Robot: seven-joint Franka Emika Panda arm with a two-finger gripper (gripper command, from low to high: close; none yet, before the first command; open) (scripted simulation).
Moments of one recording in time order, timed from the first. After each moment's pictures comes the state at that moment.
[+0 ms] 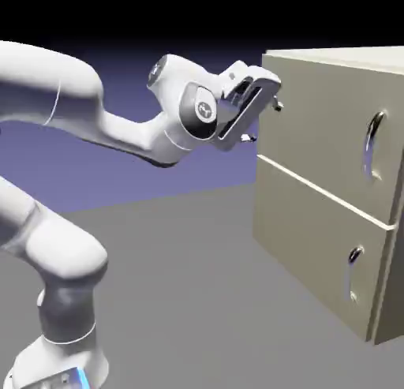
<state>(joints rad) 0.49 -0.74 -0.50 -2.56 -1.10 2.97 0.31</state>
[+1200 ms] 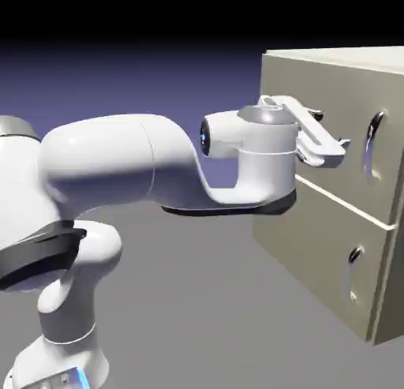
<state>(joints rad) 1.16 -0.97 -1.20 -2.20 -2.66 2.87 -0.32</state>
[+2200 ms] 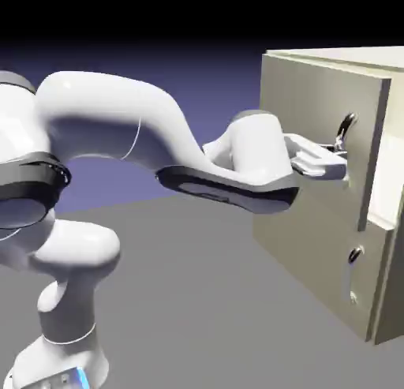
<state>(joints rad) 0.86 -0.66 -1.00 -2.34 -2.90 2.70 0.02</state>
